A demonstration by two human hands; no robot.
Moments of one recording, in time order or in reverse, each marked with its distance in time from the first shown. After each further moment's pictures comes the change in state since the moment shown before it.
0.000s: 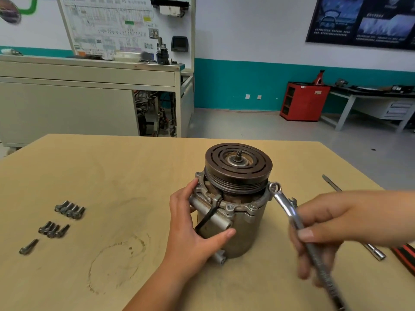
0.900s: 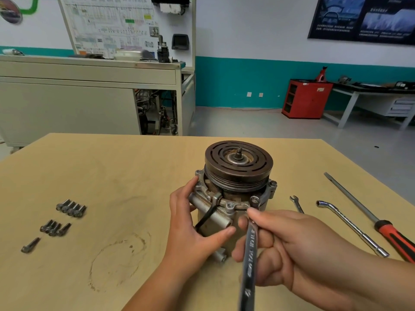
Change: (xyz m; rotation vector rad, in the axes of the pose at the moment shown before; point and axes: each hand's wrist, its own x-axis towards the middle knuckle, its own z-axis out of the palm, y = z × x) left_hand -0.001 -0.005 0.003 -0.009 0.030 0.006; right_hand 0.044 -0.007 0.080 0.720 0.379 -0.259
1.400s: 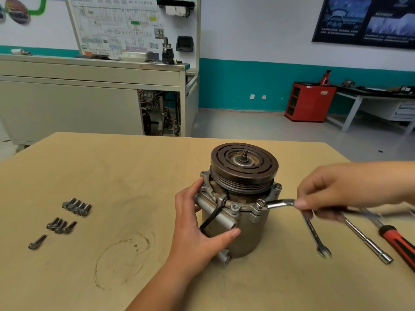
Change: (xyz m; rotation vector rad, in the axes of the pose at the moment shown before) left_hand 0.001 0.009 -0.004 -0.015 -0.048 -0.050; right_hand 0.008 -0.089 -0.071 -1.363 -0.024 0.174
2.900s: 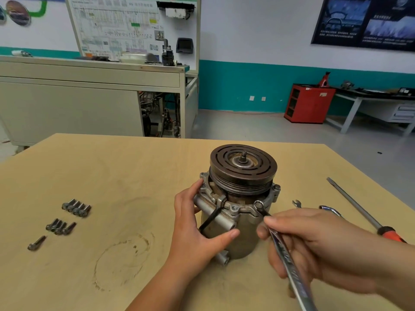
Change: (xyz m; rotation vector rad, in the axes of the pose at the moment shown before) left_hand 0.000 -0.002 0.002 0.013 0.015 0.027; right_hand -0.005 -0.024 0.080 1.023 -0.086 -0.115
